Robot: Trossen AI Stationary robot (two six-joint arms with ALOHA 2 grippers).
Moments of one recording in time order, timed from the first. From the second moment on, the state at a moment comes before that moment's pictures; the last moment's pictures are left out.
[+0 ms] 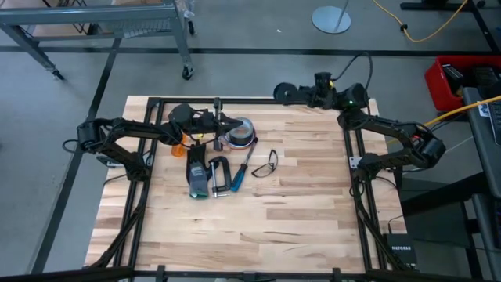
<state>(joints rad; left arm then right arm) 0.42 1.45 0.62 1.04 0.38 0.17 -0.75 1.27 0.68 1.16 -0.81 1.22</state>
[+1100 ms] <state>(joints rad) 0.24 1.45 0.62 1.06 0.22 0.43 -0.57 1.27 0.68 0.73 -0.91 -0.02</state>
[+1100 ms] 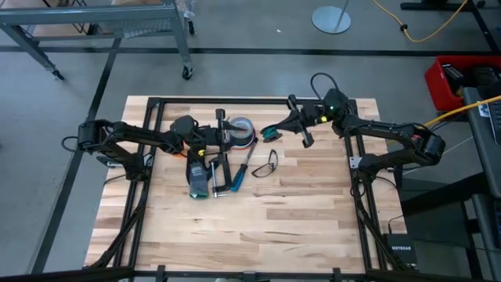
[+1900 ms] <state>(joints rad) 0.17 1.46 0.62 1.03 0.22 0.53 -0.41 1.27 0.68 0.69 -0.64 -0.34</state>
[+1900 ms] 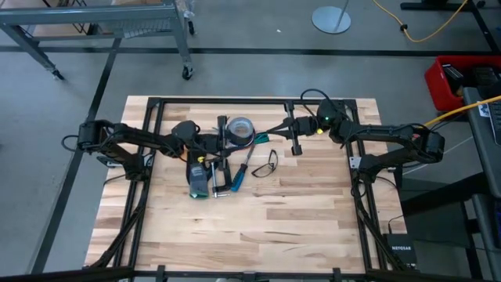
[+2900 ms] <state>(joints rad) 0.15 1.46 0.71 0.87 0.19 0.51 -0.37 1.28 0.68 0.71 -0.62 -0.34</state>
